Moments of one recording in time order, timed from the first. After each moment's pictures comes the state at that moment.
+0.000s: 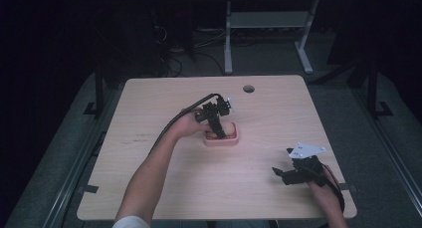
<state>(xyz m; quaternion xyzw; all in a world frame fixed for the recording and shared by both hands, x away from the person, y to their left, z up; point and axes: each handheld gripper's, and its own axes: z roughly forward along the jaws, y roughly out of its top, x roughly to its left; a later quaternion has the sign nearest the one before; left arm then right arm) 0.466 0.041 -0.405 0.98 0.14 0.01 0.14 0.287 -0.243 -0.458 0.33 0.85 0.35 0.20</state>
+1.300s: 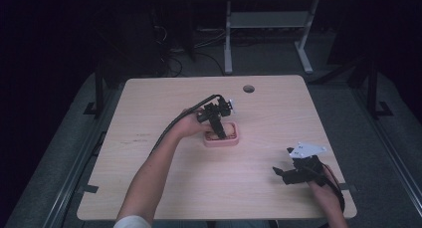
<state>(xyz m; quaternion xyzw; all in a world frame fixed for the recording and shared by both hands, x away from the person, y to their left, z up) 0.468 0.037 -0.409 0.98 0.14 0.02 0.13 0.288 -0.244 -0.458 0.33 0.85 0.35 0.20</state>
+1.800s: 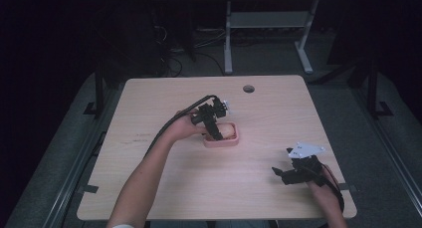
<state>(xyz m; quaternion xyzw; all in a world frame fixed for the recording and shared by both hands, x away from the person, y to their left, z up) 0.450 0.055 -0.396 0.98 0.14 0.03 0.15 0.288 -0.241 -0.459 0.33 0.85 0.35 0.20</state>
